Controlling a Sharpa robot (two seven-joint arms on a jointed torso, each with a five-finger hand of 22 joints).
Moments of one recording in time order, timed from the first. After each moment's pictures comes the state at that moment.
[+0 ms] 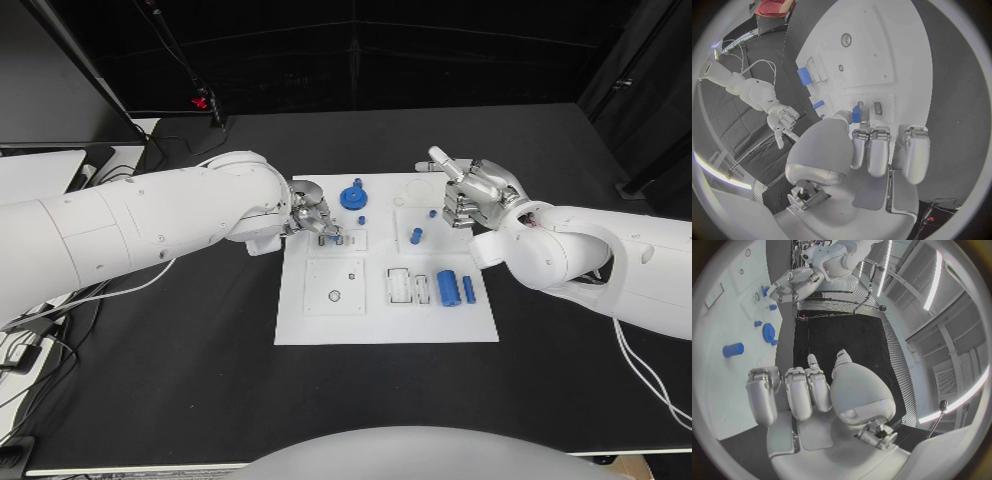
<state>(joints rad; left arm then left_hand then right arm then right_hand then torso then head) 1.43 -0.47 -0.24 1.22 -0.88 0.14 -0.39 1.33 0.13 0.09 0.31 0.69 0.73 0.09 0.69 0.63 1.46 0.02 1.58 1.31 1.47 -0.03 1.57 1.31 0.01 1.46 0.09 1.57 1.31 1.19 -0.98 -0.07 1.63 -0.09 -0.37 0.33 1.20 0.23 -0.29 0.29 0.27 0.59 0.17 0.38 0.07 1.47 0.12 1.57 1.31 1.47 0.07 1.57 1.31 0.01 1.46 0.18 1.57 1.31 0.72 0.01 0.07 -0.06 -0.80</state>
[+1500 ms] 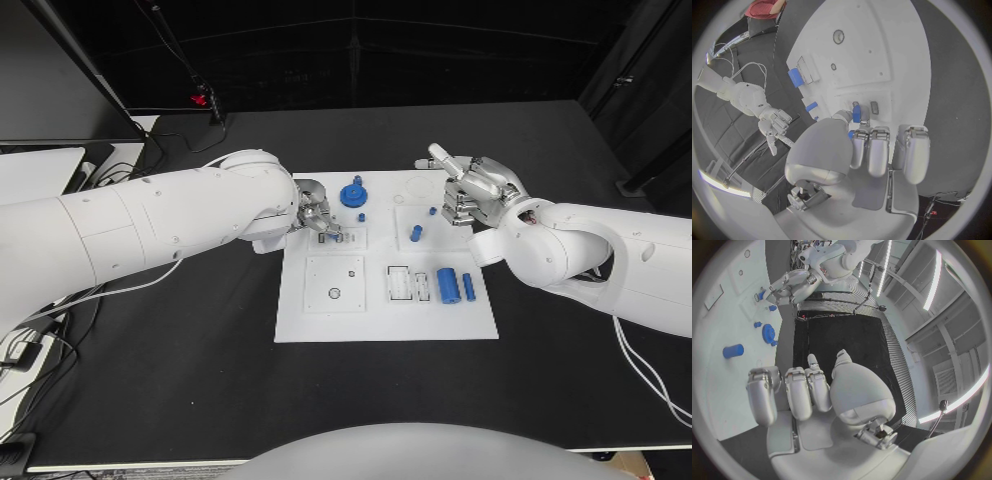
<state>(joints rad) 1.42 -0.43 -0.24 1.21 -0.93 0.12 -0.47 1.33 0.11 0.12 0.30 0.68 0.73 0.09 0.68 0.64 1.46 0.02 1.58 1.31 1.47 -0.03 1.57 1.31 0.01 1.46 0.09 1.57 1.31 1.19 -0.98 -0.07 1.63 -0.09 -0.37 0.33 1.20 0.23 -0.29 0.29 0.27 0.59 0.17 0.39 0.07 1.47 0.12 1.57 1.31 1.47 0.07 1.57 1.31 0.01 1.46 0.18 1.57 1.31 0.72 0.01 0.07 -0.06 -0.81</state>
